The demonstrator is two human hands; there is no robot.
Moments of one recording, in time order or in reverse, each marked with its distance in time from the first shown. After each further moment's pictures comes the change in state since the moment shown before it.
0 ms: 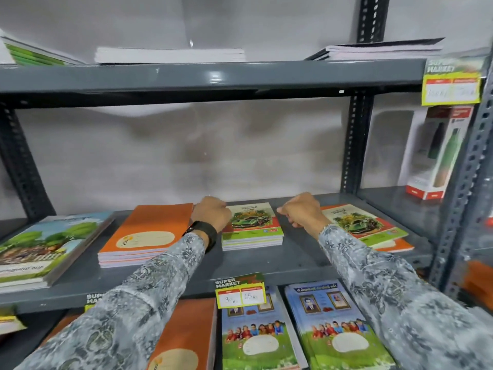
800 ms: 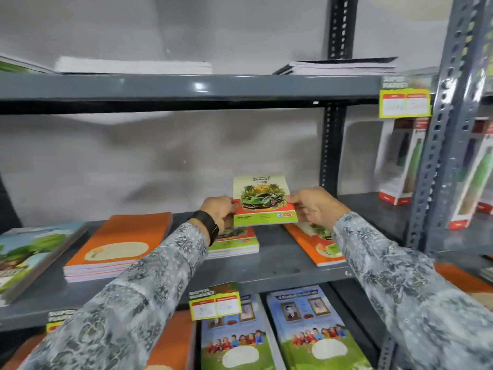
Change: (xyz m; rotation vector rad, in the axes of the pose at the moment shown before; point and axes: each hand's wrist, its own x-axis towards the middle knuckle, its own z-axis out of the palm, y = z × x) left_hand 0.015 0.058 0.045 -0.725 -0.355 -0.234; right_hand 0.007 -0.004 -0.085 0.381 -0.186 0.163
